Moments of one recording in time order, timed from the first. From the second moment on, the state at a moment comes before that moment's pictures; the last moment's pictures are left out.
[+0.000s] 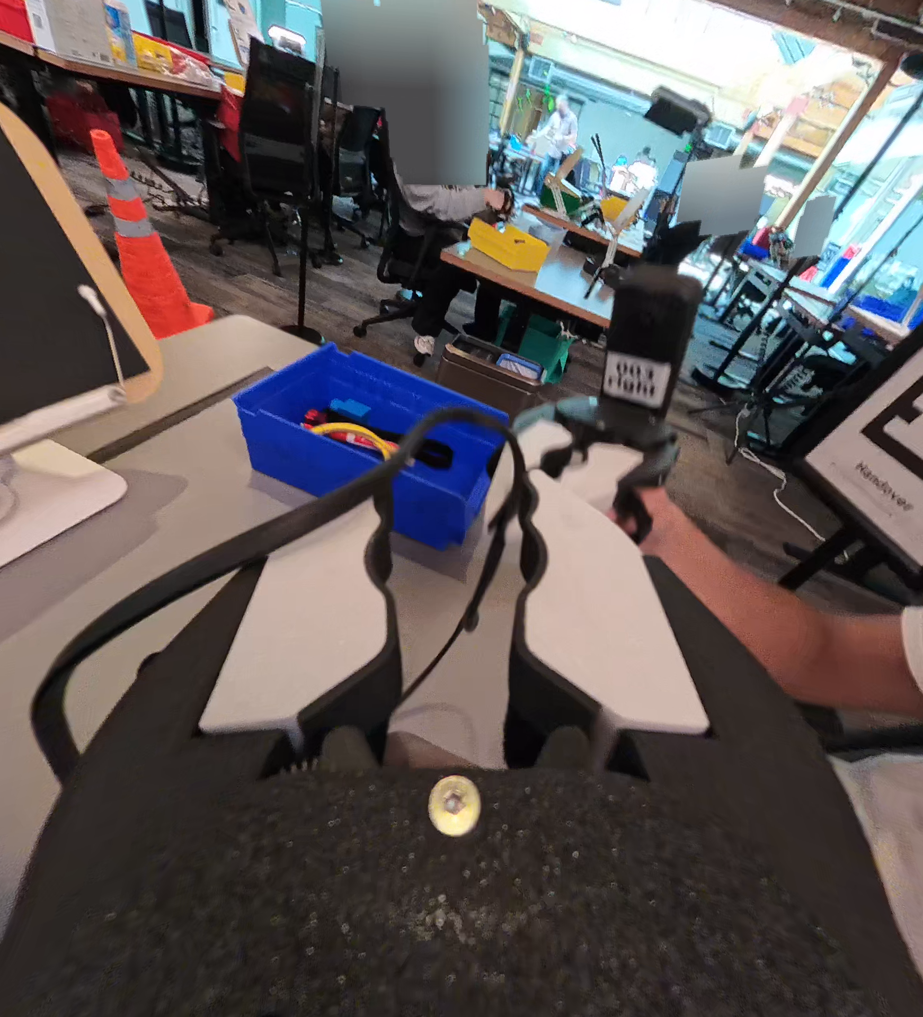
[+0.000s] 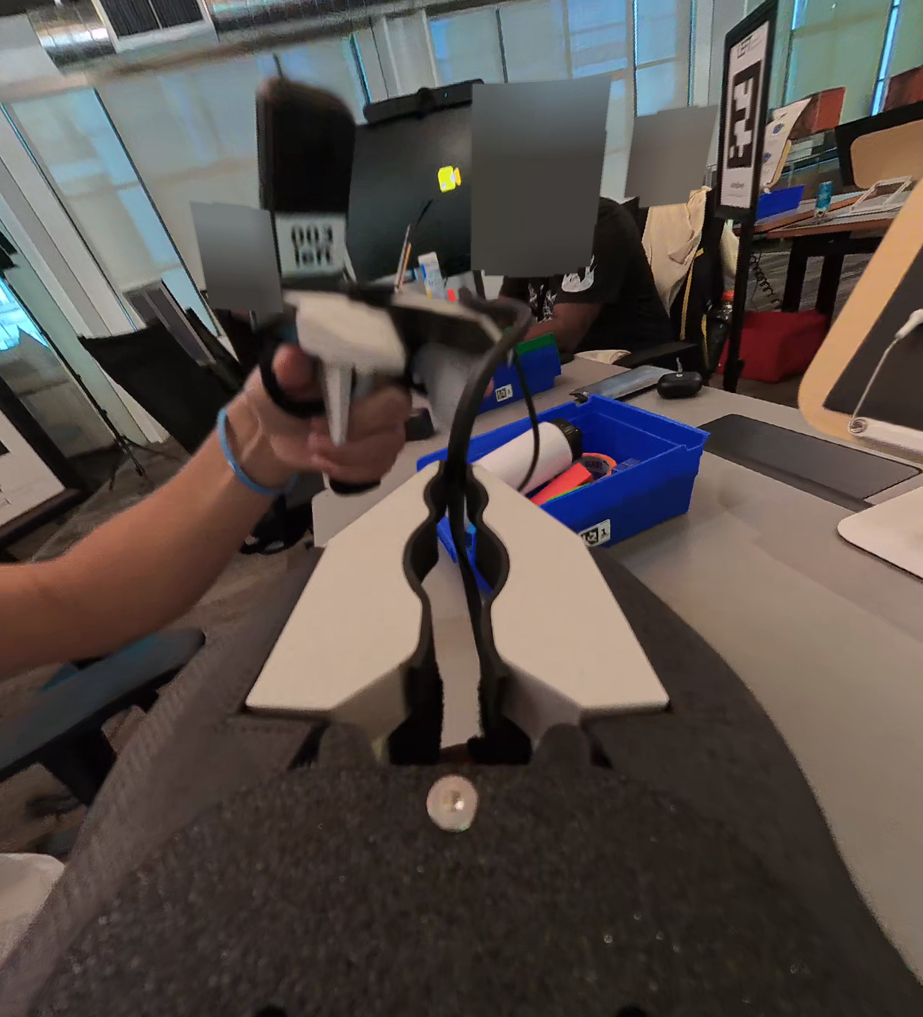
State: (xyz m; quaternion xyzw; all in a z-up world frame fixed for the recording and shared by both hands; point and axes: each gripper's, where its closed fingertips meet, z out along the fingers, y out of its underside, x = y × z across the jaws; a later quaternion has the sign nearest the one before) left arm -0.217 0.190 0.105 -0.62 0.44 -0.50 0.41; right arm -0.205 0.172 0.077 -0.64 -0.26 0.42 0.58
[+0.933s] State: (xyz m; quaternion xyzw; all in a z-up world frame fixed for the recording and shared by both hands) left arm -0.156 0.120 -0.030 -0.61 0.45 -0.55 0.35; right arm -0.177 0.174 0.115 -0.60 -0.14 0.53 0.58
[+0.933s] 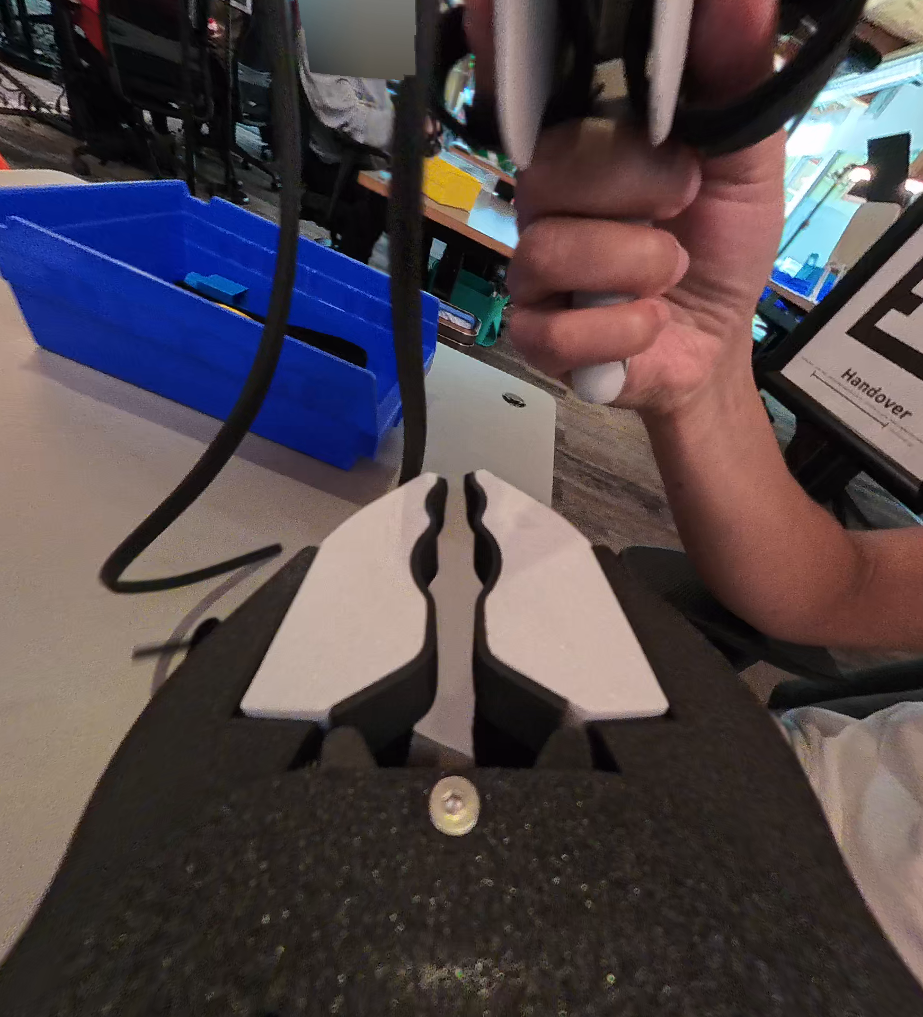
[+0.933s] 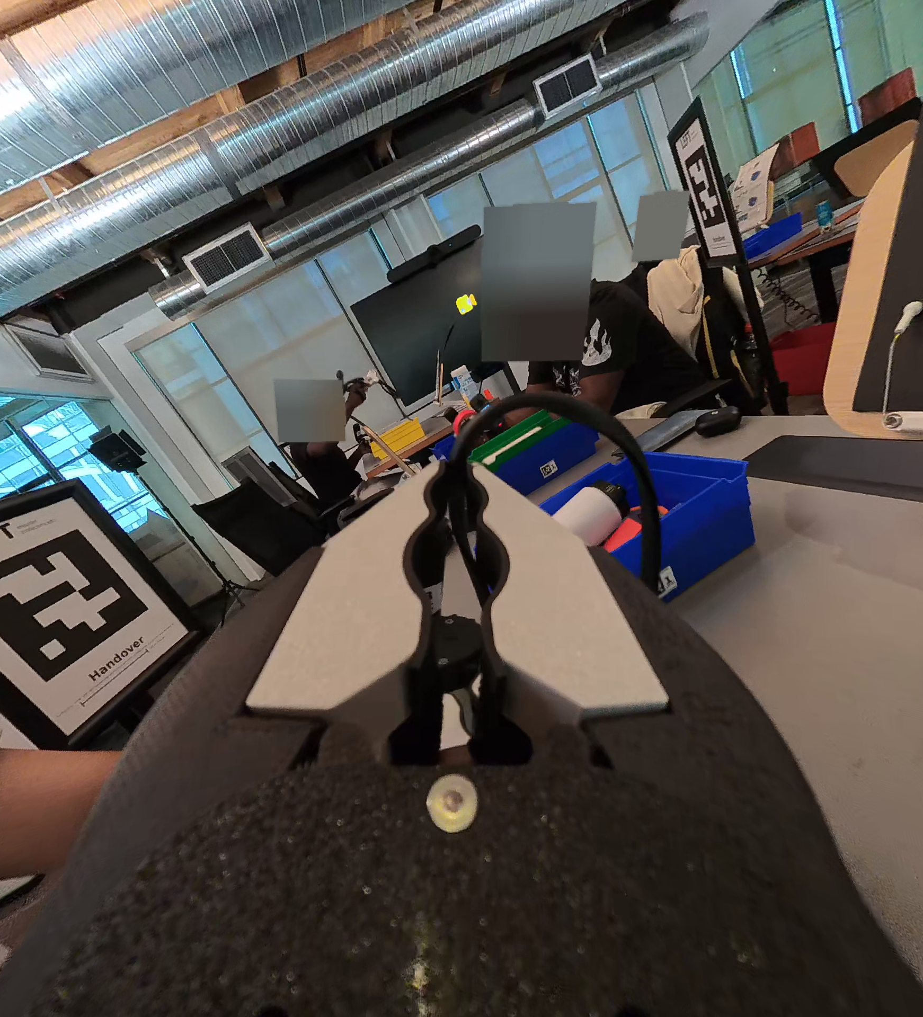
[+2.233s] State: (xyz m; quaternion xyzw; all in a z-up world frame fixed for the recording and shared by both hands) left arm -0.235 0.165 0.058 -0.57 0.31 -0.66 0.38; right arm -0.258 0.159 0.021 -0.66 -0.35 0.45 0.50
